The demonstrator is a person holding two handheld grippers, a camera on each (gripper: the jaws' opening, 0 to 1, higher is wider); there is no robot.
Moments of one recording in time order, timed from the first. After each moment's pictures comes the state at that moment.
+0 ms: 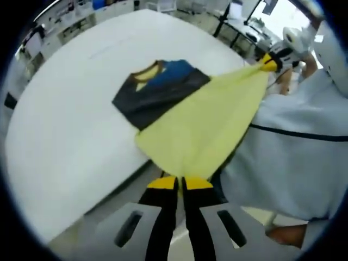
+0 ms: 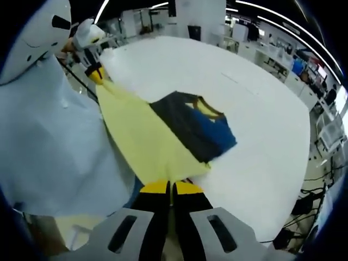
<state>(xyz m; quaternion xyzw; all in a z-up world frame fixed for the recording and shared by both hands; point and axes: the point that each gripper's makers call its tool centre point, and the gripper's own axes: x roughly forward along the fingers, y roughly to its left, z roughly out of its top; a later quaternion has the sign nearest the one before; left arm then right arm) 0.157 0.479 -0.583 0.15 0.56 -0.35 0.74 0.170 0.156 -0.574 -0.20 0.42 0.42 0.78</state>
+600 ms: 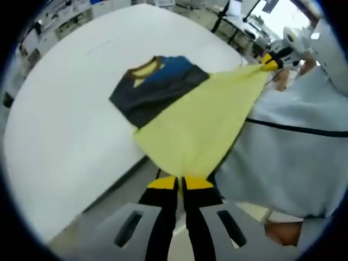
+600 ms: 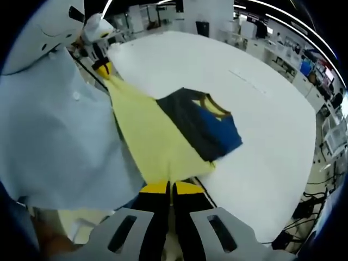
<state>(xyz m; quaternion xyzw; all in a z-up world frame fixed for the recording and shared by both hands) 0.156 0.479 -0.581 0.14 0.57 -0.36 0.72 0.165 0.159 -0.572 -0.21 0.43 0.44 0.76</state>
